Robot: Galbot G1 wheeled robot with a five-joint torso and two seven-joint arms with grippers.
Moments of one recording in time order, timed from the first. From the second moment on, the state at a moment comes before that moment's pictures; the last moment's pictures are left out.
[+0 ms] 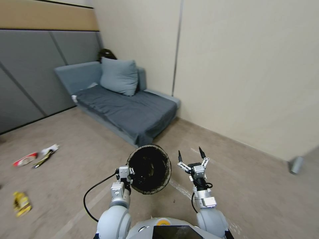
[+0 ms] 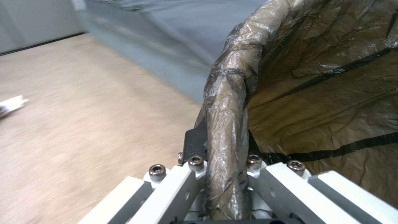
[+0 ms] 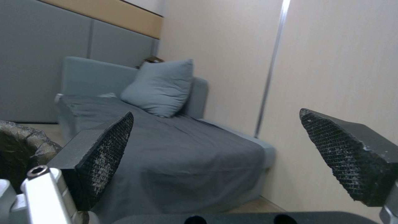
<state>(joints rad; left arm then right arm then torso) 1.72 -1.49 -0.34 -2.32 0.00 0.39 -0.28 -1.71 1.61 0.41 2.15 -0.28 0.39 -0.01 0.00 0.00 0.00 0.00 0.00</state>
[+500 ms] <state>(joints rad) 1.71 -1.49 -0.34 -2.32 0.00 0.39 -0.28 -1.71 1.61 0.42 2.16 -0.26 0.39 -0.03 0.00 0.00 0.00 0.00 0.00</state>
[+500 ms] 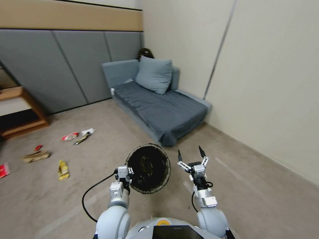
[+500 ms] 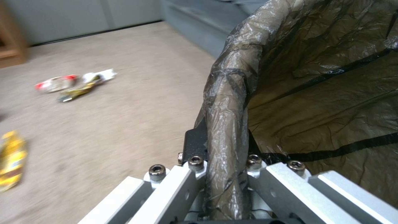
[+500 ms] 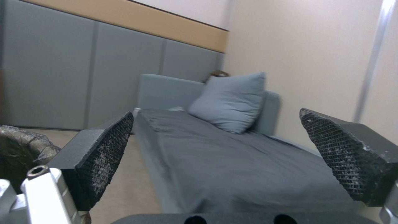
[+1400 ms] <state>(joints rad) 1.71 -1.49 -0.33 -2.31 0.00 0.39 -0.28 -1.72 1.61 0.42 2.16 -0.24 0.39 -0.06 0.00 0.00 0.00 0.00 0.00</state>
